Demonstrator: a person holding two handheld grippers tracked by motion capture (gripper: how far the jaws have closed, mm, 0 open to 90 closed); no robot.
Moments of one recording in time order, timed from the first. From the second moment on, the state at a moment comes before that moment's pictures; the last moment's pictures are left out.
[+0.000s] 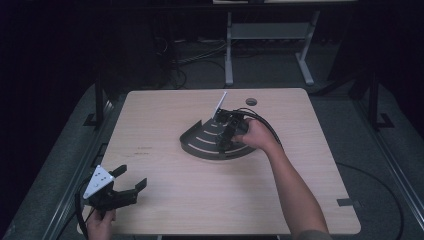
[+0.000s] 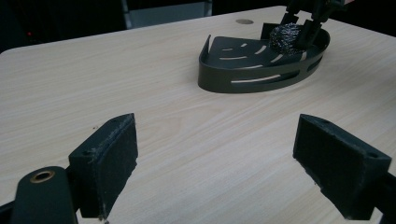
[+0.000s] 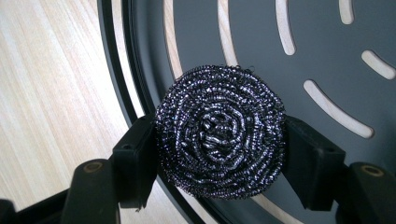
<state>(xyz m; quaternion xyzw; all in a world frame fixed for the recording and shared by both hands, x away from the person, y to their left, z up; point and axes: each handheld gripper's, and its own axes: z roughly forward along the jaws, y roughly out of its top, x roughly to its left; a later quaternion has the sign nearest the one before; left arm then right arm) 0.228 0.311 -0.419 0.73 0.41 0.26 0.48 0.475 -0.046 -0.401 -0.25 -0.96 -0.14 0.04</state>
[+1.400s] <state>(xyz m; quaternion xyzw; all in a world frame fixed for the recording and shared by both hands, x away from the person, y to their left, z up) 0.227 0.310 -0.419 0.73 0.40 0.26 0.48 0.486 -0.032 -0.430 -0.27 -0.95 -0.13 0.03</state>
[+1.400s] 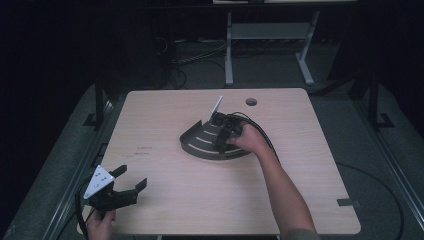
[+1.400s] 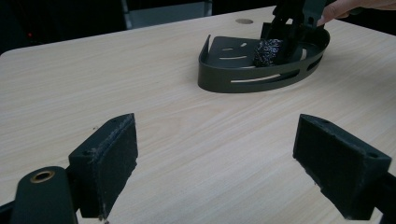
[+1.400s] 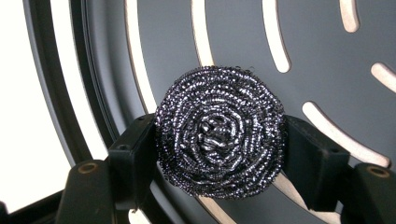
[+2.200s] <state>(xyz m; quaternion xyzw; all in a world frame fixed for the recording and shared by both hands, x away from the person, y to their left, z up) 0.227 0.309 -0.419 0.73 0.40 0.26 0.48 0.479 -0.039 -0.415 -0.28 -0.95 -0.15 0.02</state>
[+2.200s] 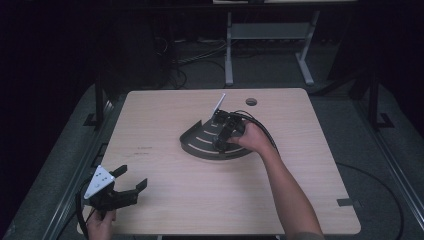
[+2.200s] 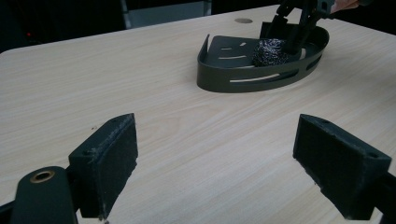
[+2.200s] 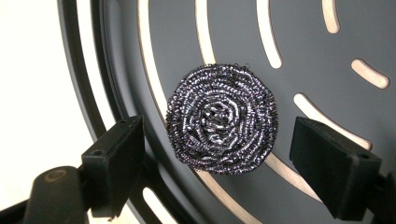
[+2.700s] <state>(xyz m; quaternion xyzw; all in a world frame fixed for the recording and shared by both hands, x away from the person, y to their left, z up) 0.228 0.308 -0.419 0.74 0.40 0.26 0.48 0.473 -0.045 -0.400 -0.27 -0.95 -0.16 0.01</state>
